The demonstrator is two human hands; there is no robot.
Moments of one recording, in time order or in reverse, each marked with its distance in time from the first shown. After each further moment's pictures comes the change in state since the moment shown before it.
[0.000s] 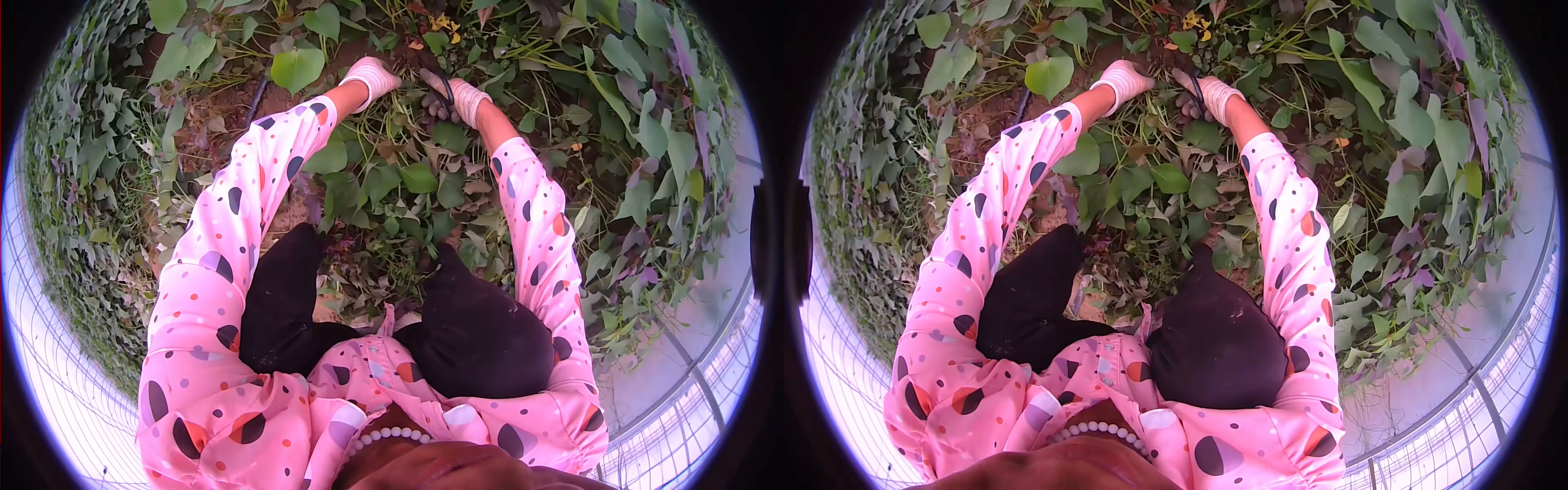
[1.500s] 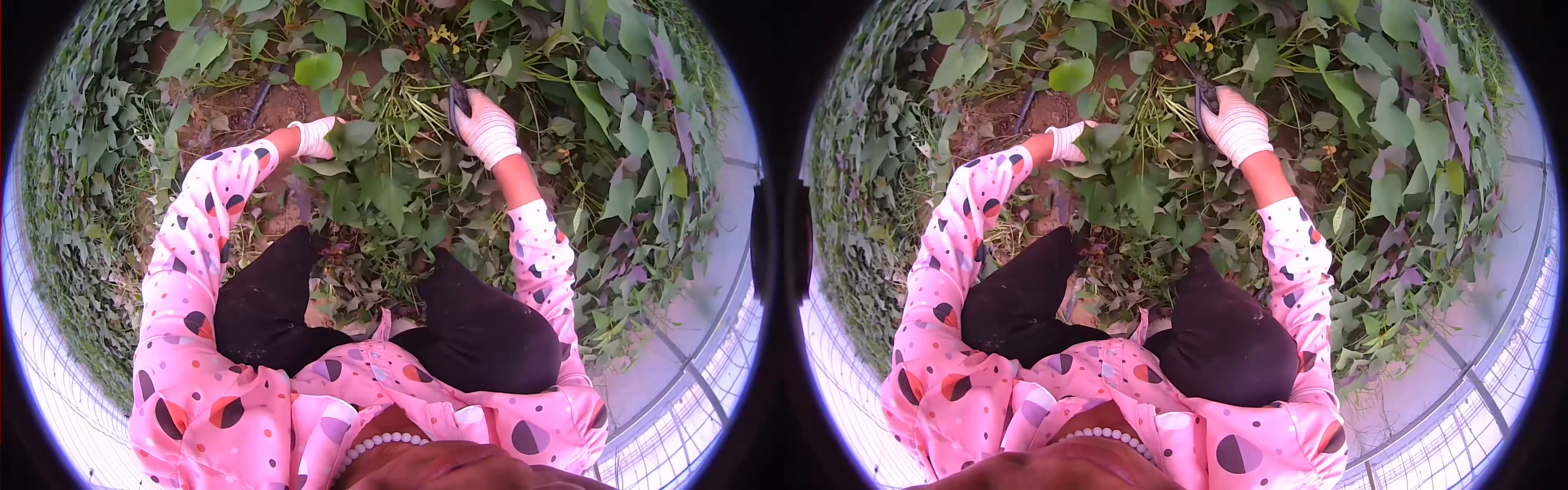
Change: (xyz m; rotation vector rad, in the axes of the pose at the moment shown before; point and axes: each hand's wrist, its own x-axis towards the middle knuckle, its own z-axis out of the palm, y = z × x) left_hand -0.057 -0.147 0.016 -0.539 -0.535 -0.075; right_hand -0.117 0.008 0.009 -0.689 0.709 -0.562
